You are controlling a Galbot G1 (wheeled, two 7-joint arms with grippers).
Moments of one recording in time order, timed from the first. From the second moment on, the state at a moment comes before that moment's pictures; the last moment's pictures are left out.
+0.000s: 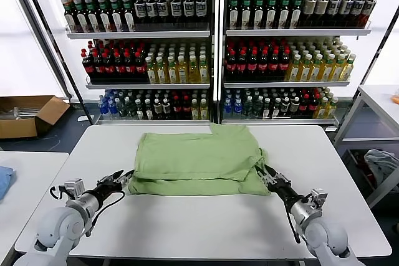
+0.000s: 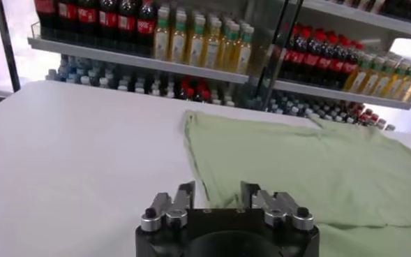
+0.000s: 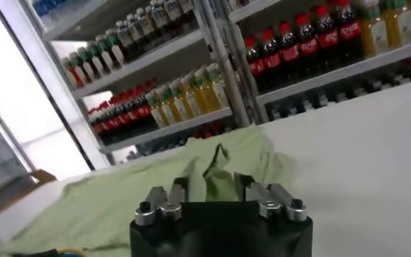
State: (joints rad) left arm 1.23 -1.03 -0.55 -1.81 -0.75 0.58 0.04; right arm -1.29 1.12 0.50 1.78 0.63 -0.28 -0.19
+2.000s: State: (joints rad) left arm 1.59 -1.07 -0.68 -2.04 -0.68 0.58 0.07; right arm -1.76 1.14 0.62 2.07 0.52 -0.23 -0.23
